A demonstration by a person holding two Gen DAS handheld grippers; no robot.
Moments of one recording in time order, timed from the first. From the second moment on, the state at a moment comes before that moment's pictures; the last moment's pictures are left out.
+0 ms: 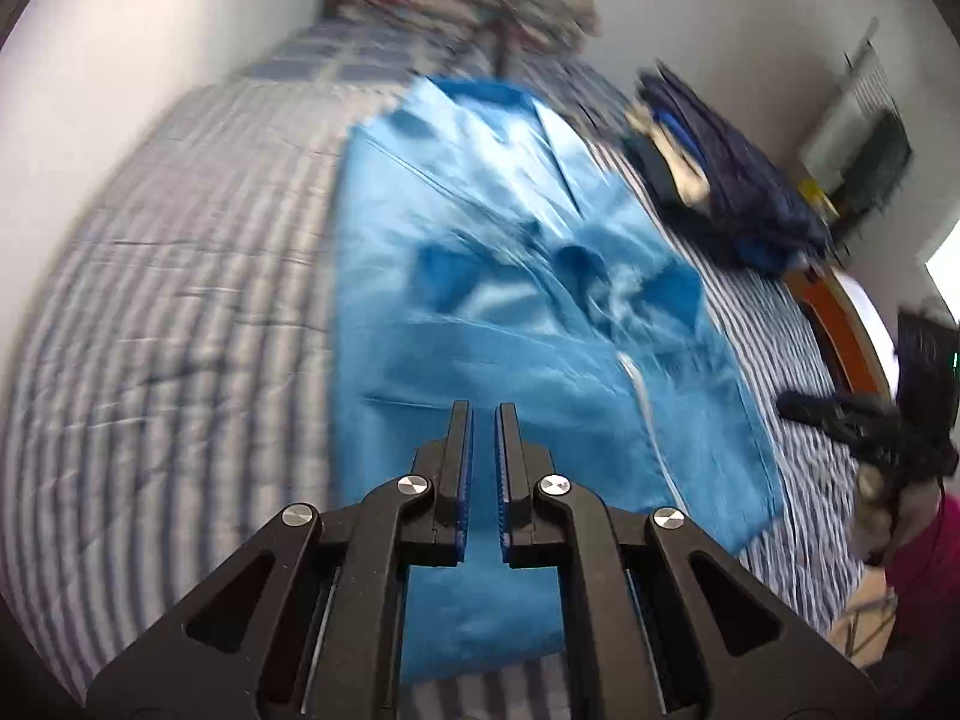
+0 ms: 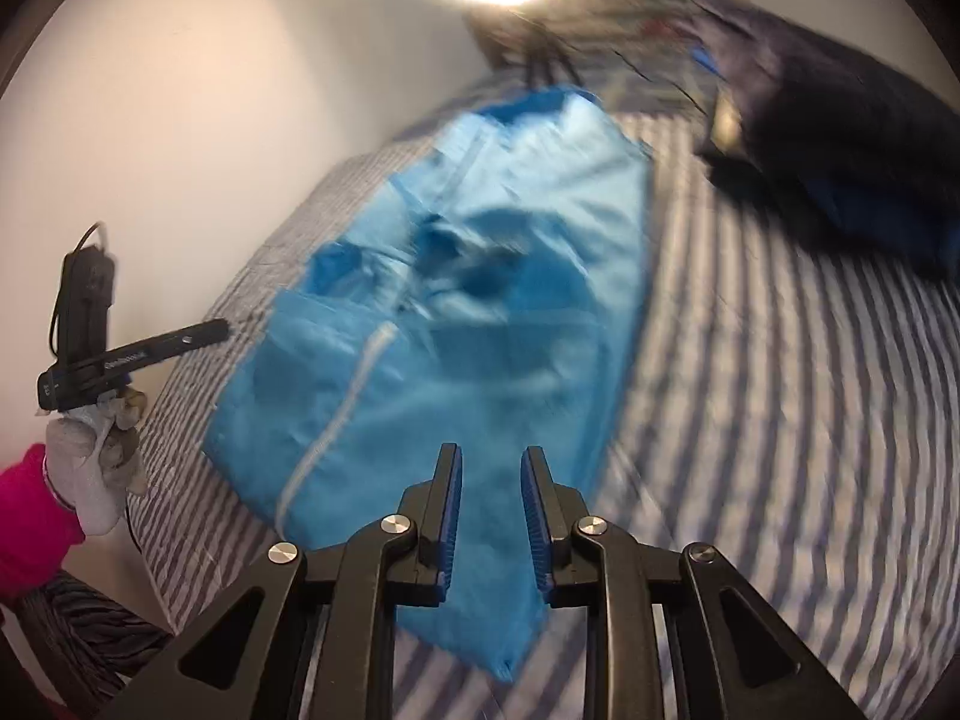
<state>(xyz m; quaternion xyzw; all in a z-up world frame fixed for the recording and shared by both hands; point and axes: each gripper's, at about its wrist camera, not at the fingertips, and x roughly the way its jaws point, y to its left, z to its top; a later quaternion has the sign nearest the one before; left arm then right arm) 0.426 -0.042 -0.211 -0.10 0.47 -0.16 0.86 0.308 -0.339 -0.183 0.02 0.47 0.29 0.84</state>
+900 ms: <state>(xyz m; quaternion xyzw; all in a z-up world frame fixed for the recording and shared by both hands) 0.402 -0.023 -0.161 -0.08 0.42 -0.09 0.90 0.290 -0.339 -0.132 -0.01 0.44 0.19 0.88</state>
